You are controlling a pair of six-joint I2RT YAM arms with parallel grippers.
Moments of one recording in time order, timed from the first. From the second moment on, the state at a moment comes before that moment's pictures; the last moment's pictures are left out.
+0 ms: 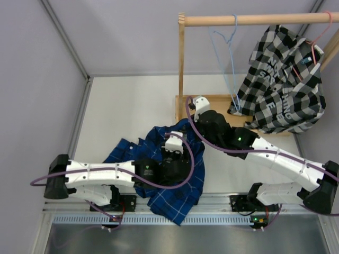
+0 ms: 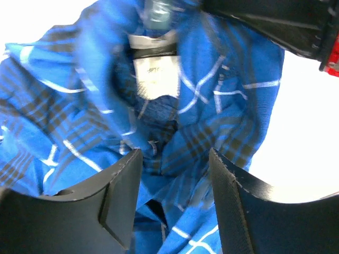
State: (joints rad) left arm -1.46 1.30 1.01 -0.49 -0.97 -0.85; right arm 0.99 1.18 1.11 -0.46 0.38 0.22
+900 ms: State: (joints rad) left arm -1.25 1.33 0.91 -0.45 -0.91 -0.85; right arm 0.96 1.18 1.11 -0.46 0.29 0.23
